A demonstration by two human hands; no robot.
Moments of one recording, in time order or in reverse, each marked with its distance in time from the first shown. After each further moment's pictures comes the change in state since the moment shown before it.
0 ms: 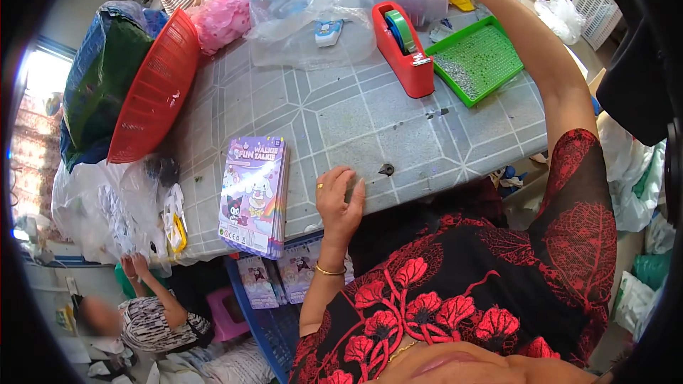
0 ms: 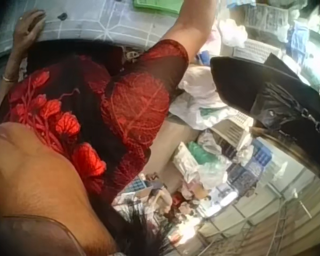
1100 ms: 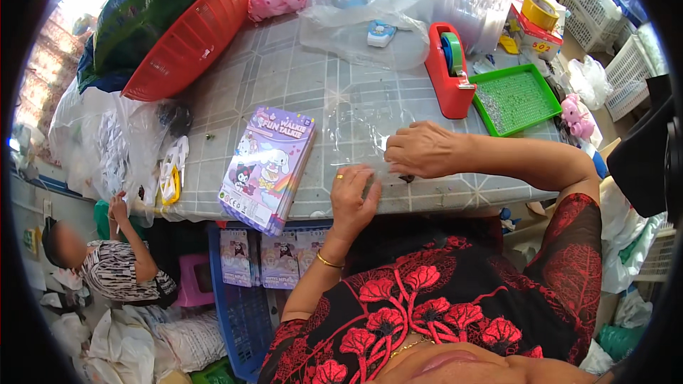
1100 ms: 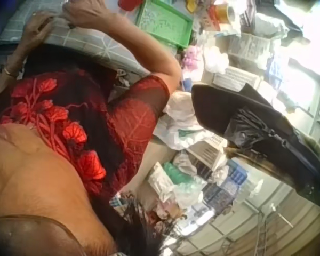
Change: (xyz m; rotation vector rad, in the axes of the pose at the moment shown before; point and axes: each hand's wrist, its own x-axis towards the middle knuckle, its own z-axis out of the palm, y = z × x) left_hand -0.009 -0.004 0.004 -0.004 0.082 -0.015; right_hand -0.169 -0.283 0.076 0.060 -0.271 -0.902
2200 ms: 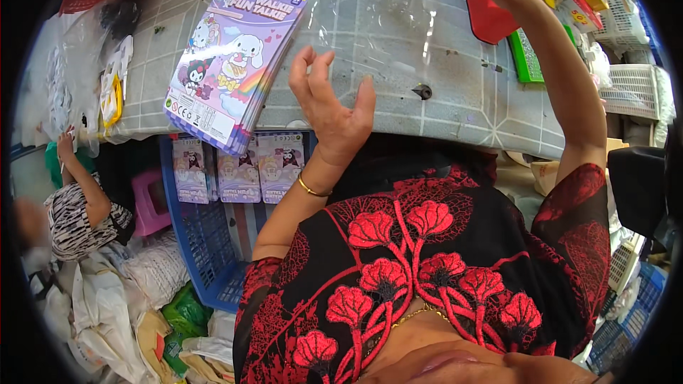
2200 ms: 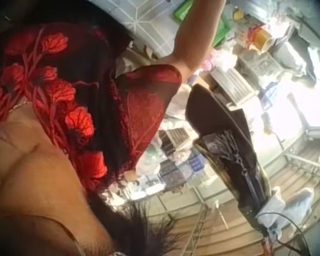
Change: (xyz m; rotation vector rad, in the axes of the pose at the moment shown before) left_hand -0.008 0.000 -0.004 0.028 0.360 -0.235; right_hand 0.040 0.088 -0.055 0.781 0.177 0.765
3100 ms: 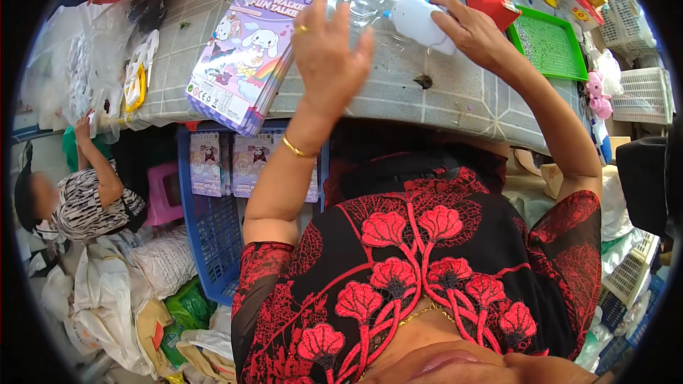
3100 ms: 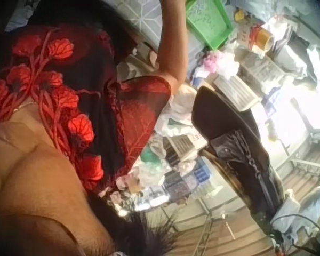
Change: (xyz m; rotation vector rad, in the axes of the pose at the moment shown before) left_hand 0.065 0.000 0.003 0.450 -0.021 0.388; right_hand -0.071 0.040 0.064 -0.368 0.186 -0.131
